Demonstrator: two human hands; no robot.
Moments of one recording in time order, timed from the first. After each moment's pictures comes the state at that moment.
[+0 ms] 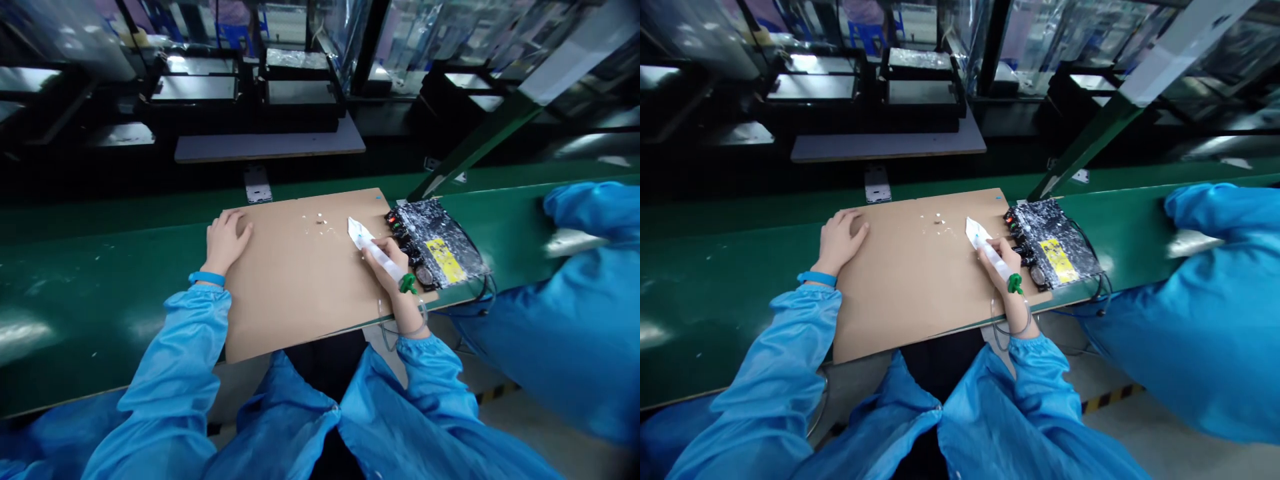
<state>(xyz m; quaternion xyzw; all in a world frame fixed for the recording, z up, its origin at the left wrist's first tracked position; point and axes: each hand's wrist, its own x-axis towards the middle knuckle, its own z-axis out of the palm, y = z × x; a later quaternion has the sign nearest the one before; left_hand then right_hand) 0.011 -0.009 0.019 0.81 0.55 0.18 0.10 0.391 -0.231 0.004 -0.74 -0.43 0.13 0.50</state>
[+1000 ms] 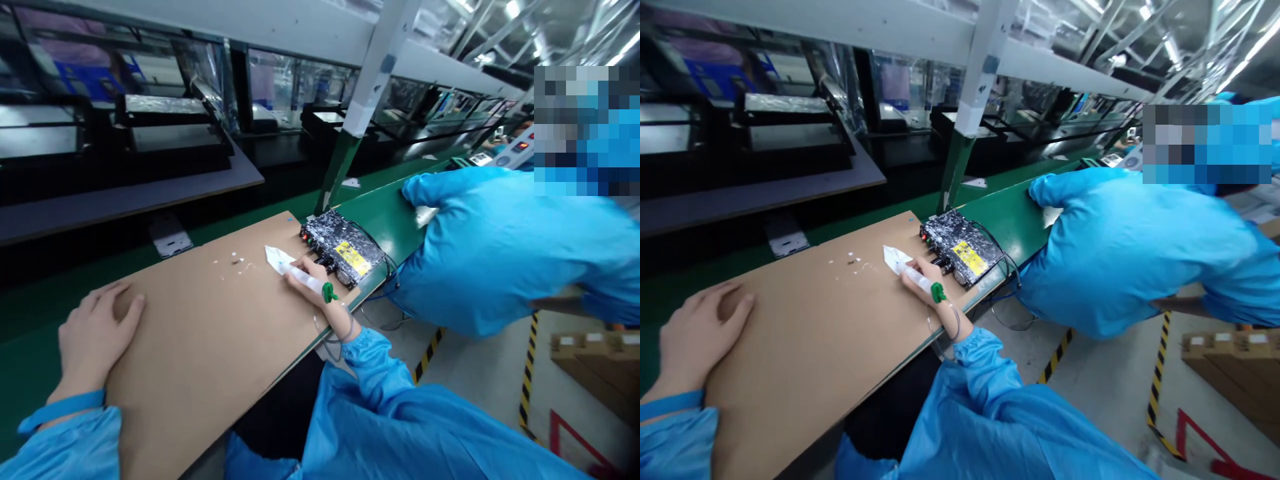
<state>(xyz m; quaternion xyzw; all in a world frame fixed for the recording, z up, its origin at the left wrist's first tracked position) 0.011 -0.002 0.016 0.79 0.59 0.14 0.10 0.385 -0.242 0.028 -0.74 -0.46 0.17 0.46</state>
